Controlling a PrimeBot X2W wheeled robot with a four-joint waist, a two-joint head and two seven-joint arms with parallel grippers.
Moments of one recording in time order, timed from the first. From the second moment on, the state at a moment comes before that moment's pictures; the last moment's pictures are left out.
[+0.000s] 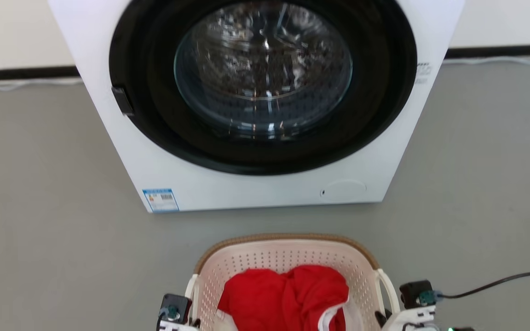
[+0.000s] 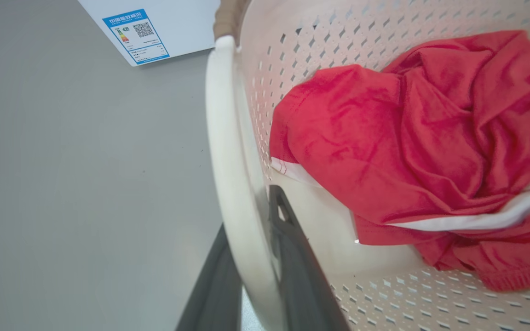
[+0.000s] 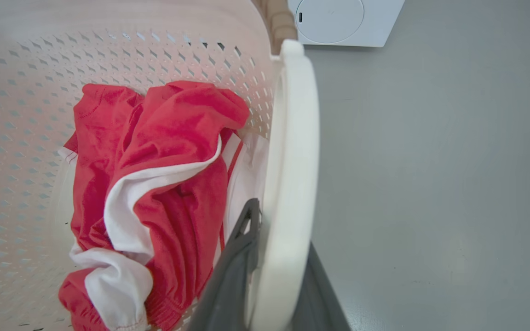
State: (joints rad) left arm -0.42 0.02 -0.73 1.29 -0.56 0.00 -0.25; right arm -0.42 -0.04 0.52 1.27 0.49 0.12 -0.10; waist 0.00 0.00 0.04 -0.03
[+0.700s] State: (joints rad) left arm -0.80 0.08 -0.69 1.14 -0.53 0.04 -0.26; right arm -0.85 -0.06 0.35 1.30 0.31 0.12 -0.23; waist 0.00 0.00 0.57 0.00
